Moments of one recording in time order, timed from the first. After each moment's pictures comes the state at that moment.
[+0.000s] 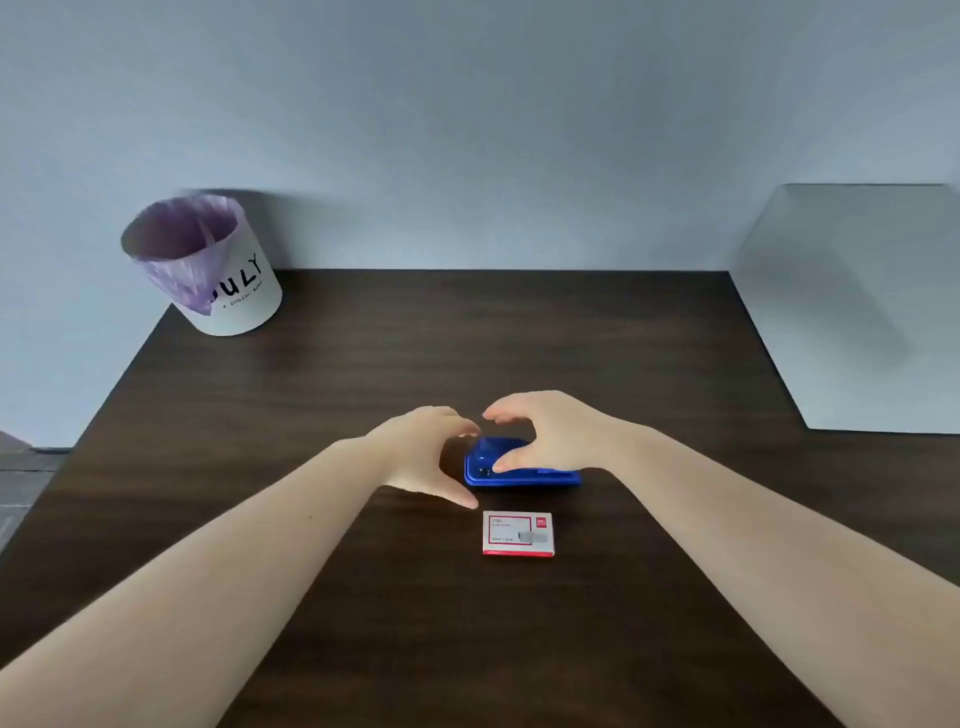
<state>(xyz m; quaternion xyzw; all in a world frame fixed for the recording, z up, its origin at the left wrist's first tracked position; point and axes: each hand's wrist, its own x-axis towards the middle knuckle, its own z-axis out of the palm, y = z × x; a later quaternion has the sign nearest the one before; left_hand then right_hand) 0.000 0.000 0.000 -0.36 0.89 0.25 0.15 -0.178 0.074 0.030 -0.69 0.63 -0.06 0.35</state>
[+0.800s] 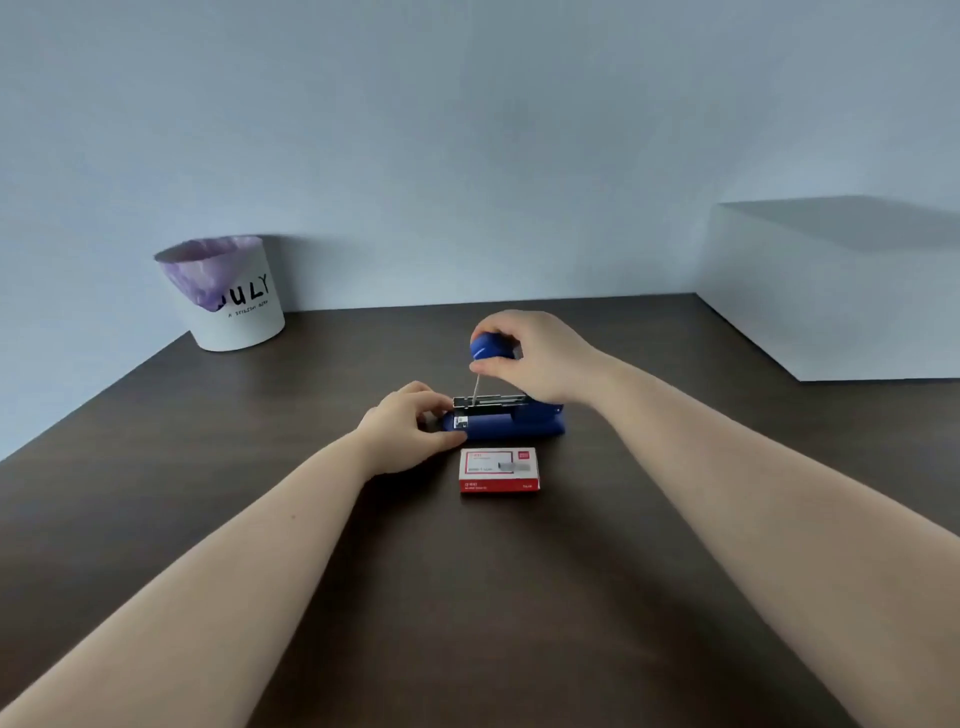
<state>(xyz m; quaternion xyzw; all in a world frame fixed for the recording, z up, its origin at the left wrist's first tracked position) 0.009 0.039 -0.075 -0.43 0.86 0.23 -0.15 -0.168 0.113 -0.008 -0.73 0.59 -0.32 0.11</state>
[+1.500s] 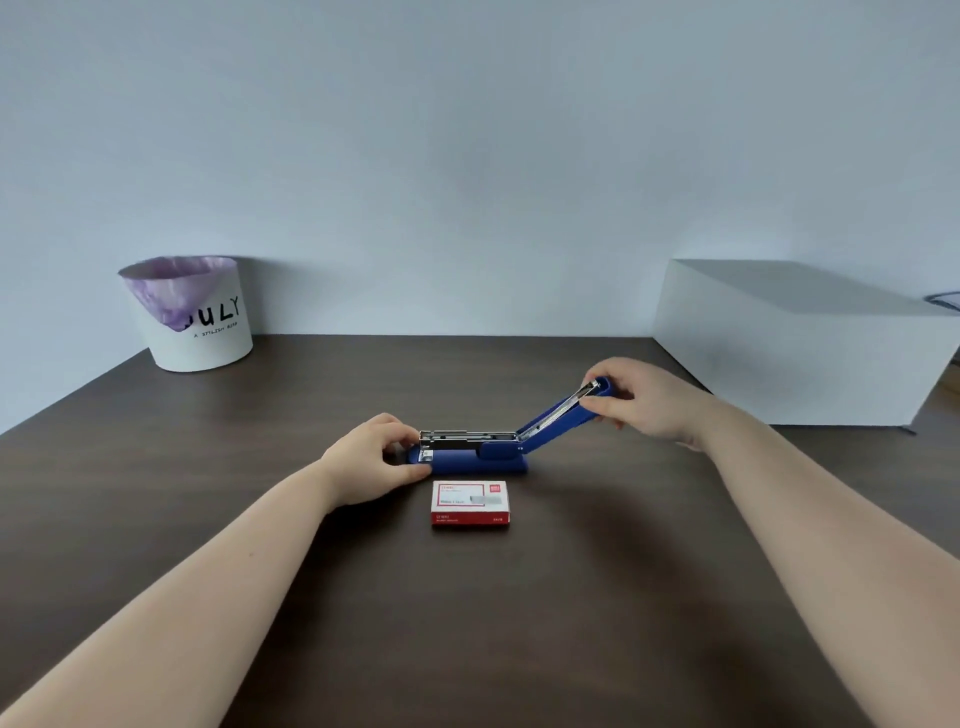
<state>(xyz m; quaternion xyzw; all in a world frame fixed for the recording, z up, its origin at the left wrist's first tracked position) 0.015 0.034 -0.078 -0.40 0.86 0.25 -0.18 -0.278 0.163 -0.014 -0.64 0.68 -0.31 0.18</state>
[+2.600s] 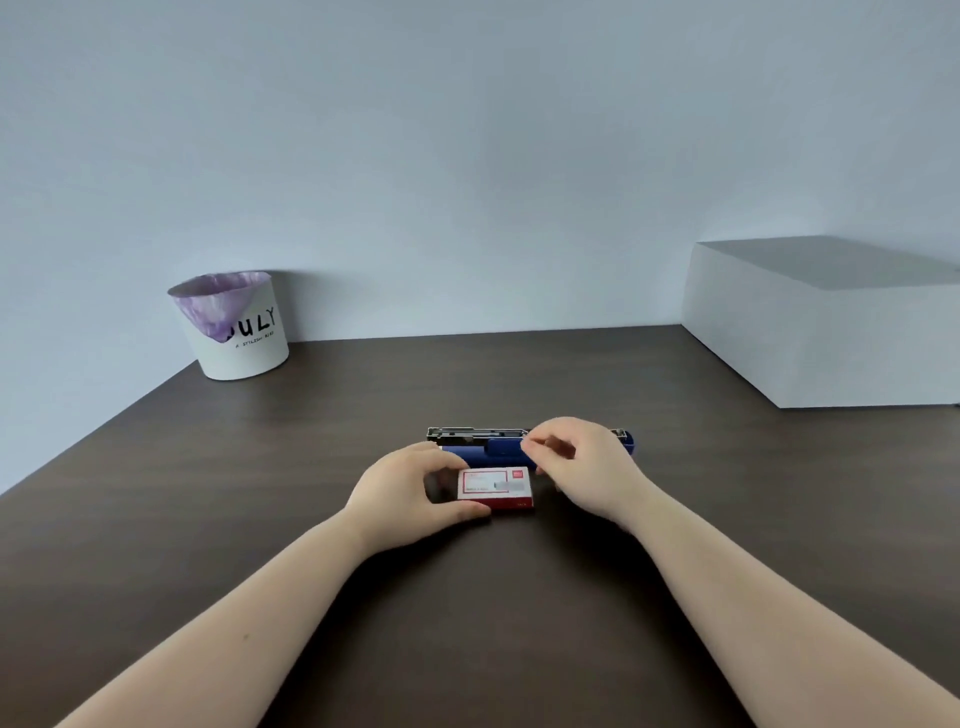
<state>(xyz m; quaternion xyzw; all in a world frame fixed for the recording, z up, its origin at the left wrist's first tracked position) 0.019 0.092 -0.079 -0.38 0.88 0.16 -0.22 -0.183 0.173 -0.067 -0.60 0.67 -0.41 0.15</state>
